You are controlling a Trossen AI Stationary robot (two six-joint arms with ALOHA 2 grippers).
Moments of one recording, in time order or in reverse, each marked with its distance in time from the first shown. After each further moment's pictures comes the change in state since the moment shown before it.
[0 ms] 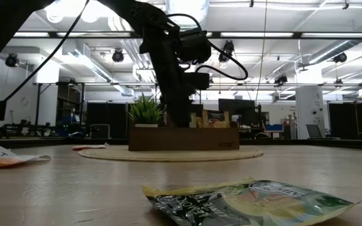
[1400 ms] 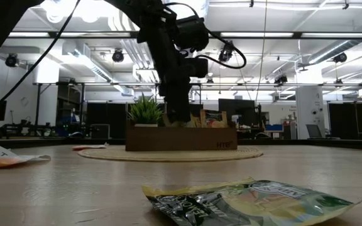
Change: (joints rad) left arm -0.007 -0.058 0.024 -0.057 0.078 -0.044; right arm 0.000 0.000 0.000 0.000 -0.003 -0.003
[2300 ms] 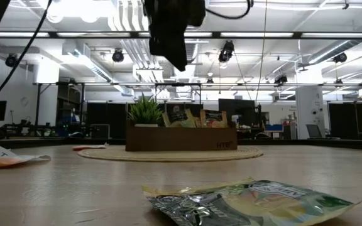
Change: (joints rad) left arm -0.167 -0.114 0.189 -0.278 0.027 -0.222; right arm 0.001 -0.002 0.000 -0.084 -0.086 0.017
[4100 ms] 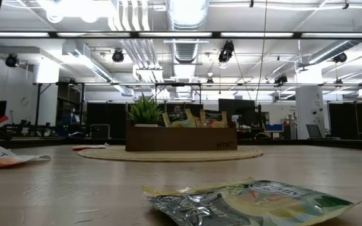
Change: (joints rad) left arm -0.619 -0.027 -0.002 0.147 -0.395 -0.624; right arm 0.298 0.135 -0.144 -0.287 -0.052 0.457
